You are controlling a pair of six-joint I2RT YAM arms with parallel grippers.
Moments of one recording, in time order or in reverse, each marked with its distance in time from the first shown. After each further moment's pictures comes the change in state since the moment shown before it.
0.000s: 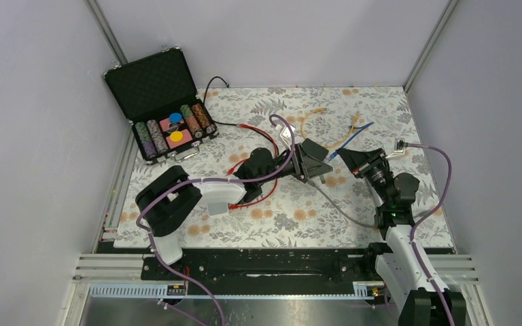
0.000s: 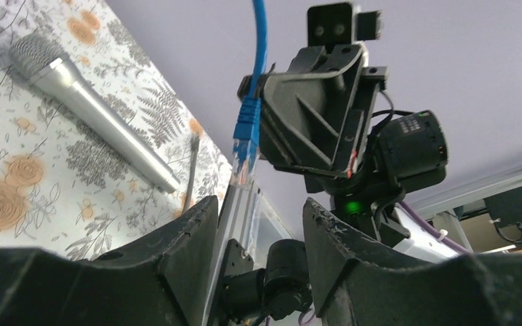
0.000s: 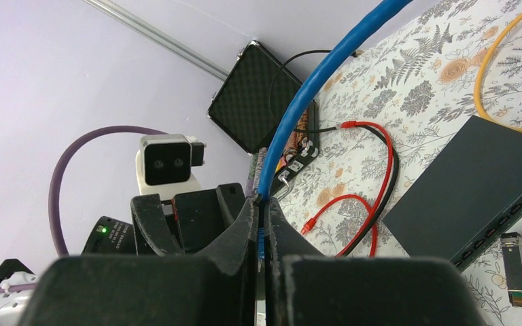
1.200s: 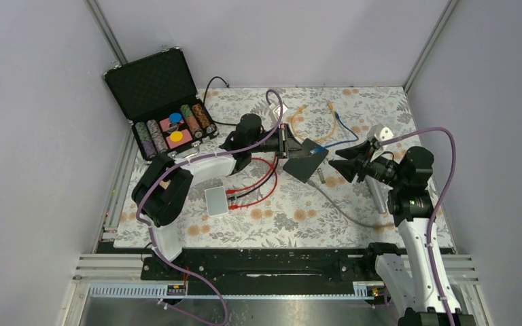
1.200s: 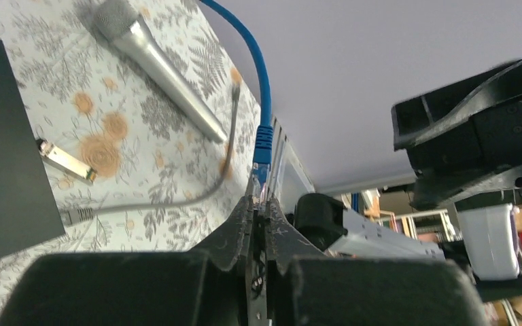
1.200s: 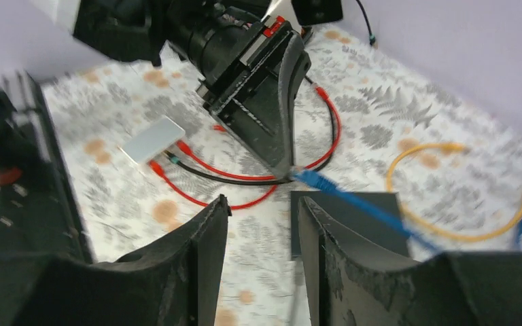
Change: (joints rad) left arm 0.251 0.047 0.201 -0.354 0.375 0.080; right arm -0.003 -0.042 0.415 -0.702 -0.428 -1.025
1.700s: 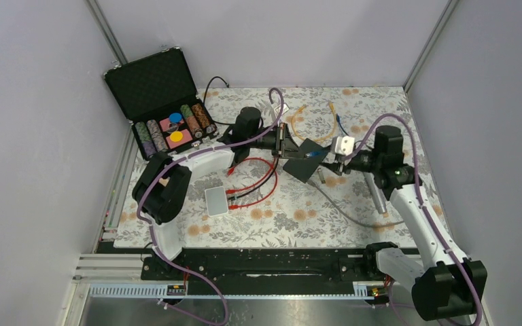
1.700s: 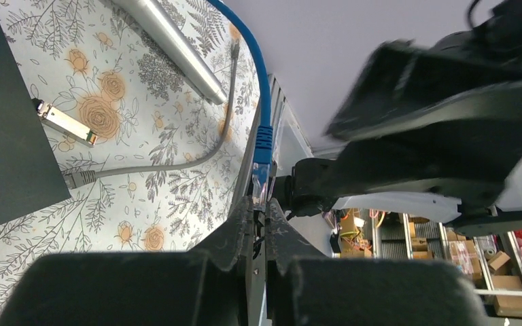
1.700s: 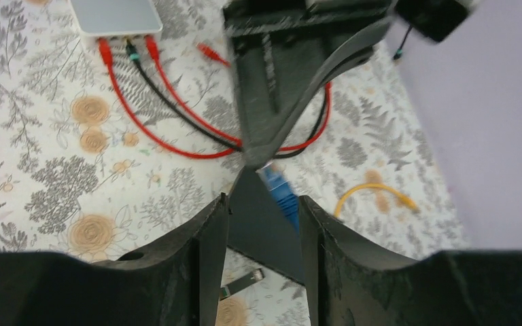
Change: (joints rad) left arm 0.040 0.013 0.072 -0.209 0.168 0.080; right arm 0.146 0.316 0.183 -0.284 -0.043 -0.942
